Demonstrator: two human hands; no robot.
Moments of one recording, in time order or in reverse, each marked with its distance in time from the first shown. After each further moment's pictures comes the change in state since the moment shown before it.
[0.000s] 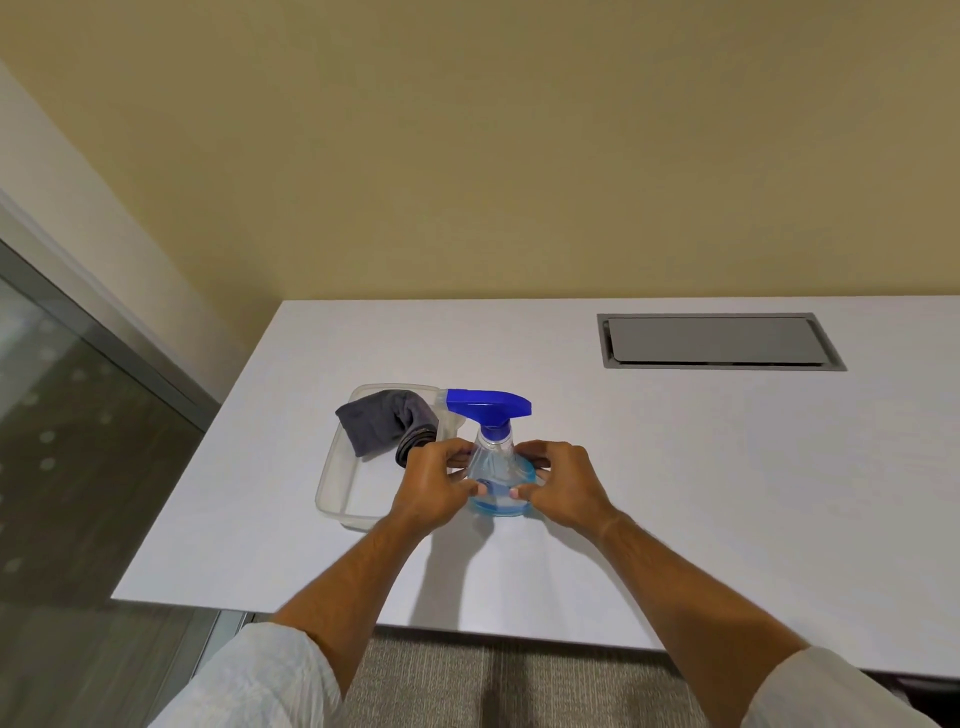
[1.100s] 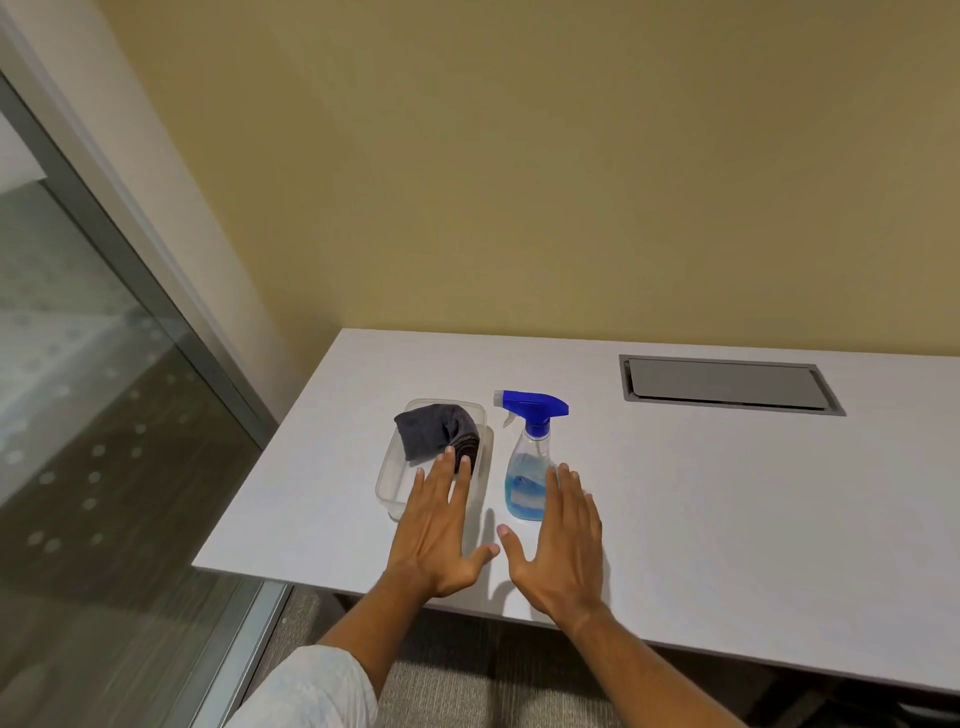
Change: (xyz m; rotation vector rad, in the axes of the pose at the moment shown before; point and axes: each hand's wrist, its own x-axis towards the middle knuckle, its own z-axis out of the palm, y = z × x) left_hand -0.094 -0.041 -0.035 0.775 0.099 0.302; right_hand -0.097 -0.025 0.073 -0.437 0.363 -0.144
